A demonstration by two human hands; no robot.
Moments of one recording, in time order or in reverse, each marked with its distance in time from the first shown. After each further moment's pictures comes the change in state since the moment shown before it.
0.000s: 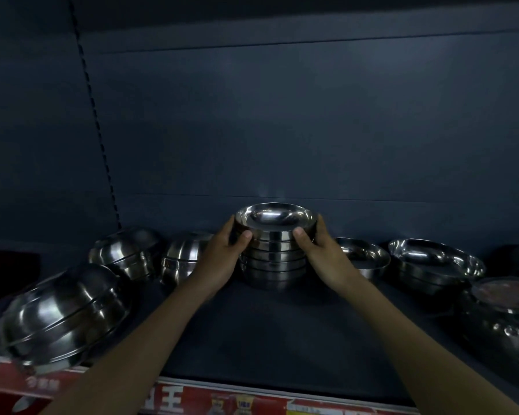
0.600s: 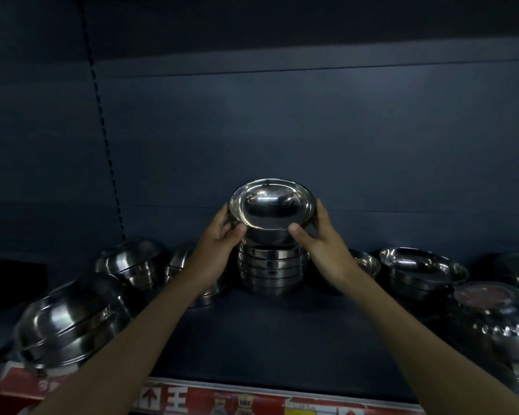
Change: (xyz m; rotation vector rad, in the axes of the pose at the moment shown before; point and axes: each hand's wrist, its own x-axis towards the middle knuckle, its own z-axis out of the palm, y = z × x) left_hand -0.010 0.048 -0.013 -0.241 -0.021 0.145; right_hand -0.015 -0.049 -0.011 0.095 0.033 -0.162
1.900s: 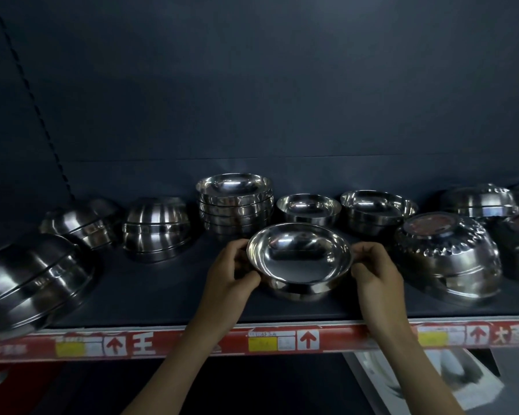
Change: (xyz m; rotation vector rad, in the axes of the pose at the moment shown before) left_hand -0.119 -0.027 0.080 0.045 -0.084 -0.204; right_hand -0.158 0.036 -0.055 -0.068 0.474 0.263
